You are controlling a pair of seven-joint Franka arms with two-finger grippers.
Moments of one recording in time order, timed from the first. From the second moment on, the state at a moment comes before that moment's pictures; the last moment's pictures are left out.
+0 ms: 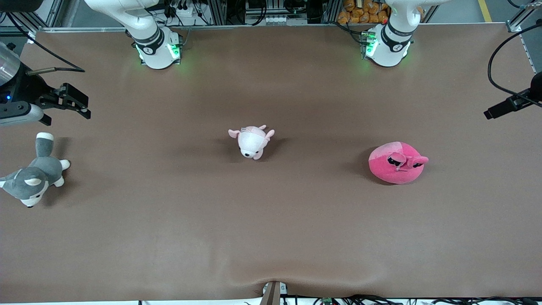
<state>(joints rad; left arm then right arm) 0.07 0.07 -0.03 -1.49 0.07 1.43 -0.46 0.14 0.02 -0.05 -1.50 0.02 1.57 -0.08</state>
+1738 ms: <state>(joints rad) 0.12 0.39 -0.03 -1.64 -0.24 1.63 -1.36 0.14 0.02 -0.05 -1.50 0.02 1.57 -0.08</state>
